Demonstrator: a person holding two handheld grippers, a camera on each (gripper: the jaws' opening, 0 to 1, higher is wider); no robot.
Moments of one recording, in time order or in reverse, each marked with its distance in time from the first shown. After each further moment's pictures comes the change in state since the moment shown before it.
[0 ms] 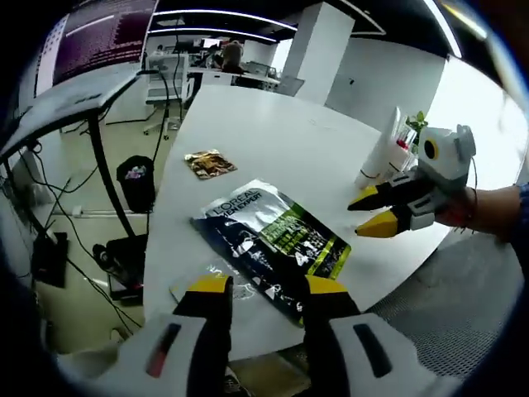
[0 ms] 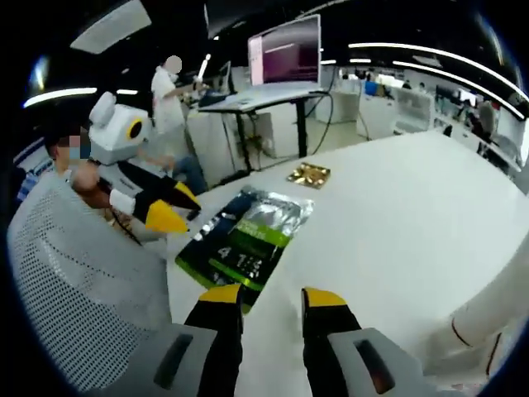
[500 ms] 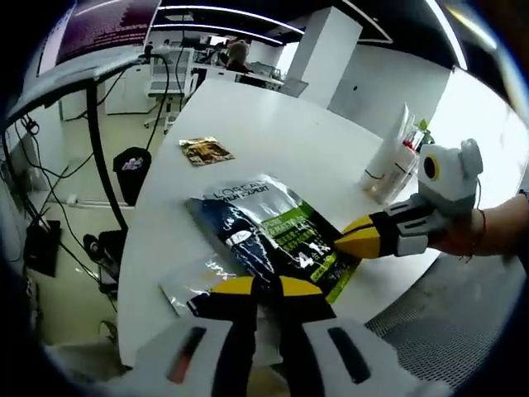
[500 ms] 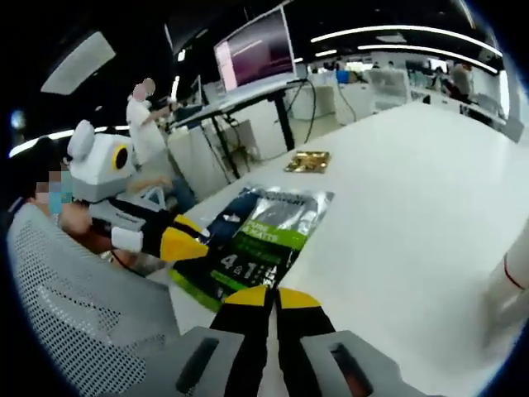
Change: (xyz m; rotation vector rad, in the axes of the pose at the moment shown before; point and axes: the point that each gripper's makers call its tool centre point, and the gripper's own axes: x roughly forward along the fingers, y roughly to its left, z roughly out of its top) left arm 0.015 0.000 -0.003 -0.044 -0.018 -0.003; right arm 0.019 0.017 -0.011 0.191 -0.021 -0.036
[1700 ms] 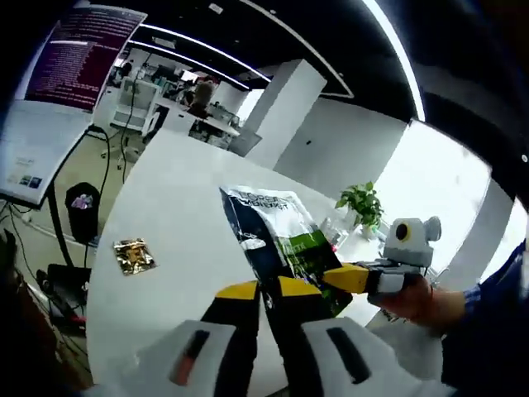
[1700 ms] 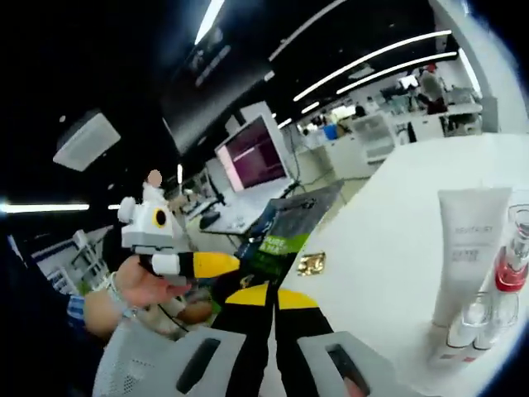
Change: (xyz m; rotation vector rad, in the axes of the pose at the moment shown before) left arm -0.035 -0.098 0.153 -0.147 -0.173 -0.267; right arm -0.133 -0.011 0.118 0.176 -0.417 0.102
